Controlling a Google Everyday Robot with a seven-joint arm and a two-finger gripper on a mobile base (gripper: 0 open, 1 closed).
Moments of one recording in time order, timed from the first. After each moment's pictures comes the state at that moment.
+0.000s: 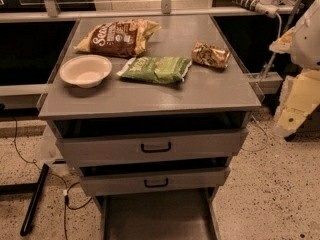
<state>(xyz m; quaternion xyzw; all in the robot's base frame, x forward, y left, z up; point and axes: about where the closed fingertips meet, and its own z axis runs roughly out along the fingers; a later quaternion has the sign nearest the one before) 0.438 -0.217 0.976 -0.60 0.78 -0.03 0.16</state>
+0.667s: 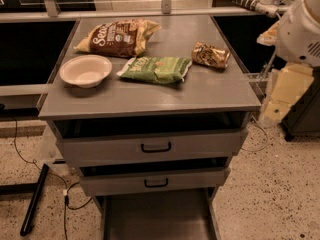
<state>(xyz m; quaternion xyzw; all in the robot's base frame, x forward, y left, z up) 0.460 -0.205 0.977 -0.62 0.76 -0.05 0.17</state>
